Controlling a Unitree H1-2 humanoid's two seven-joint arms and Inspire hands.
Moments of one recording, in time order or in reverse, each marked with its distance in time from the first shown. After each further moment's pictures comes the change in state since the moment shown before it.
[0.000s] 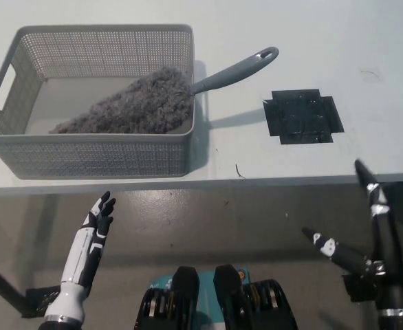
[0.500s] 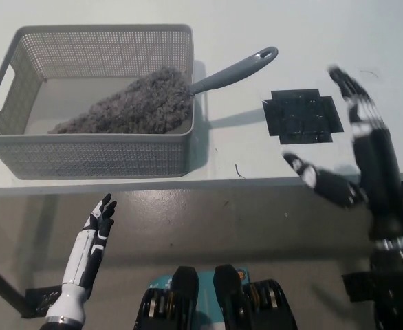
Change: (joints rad) left_arm 0.000 -0.001 -0.001 0.010 0.001 0.000 -0.001; right_arm -0.307 0.000 0.045 -0.166 -0.311 0.166 0.129
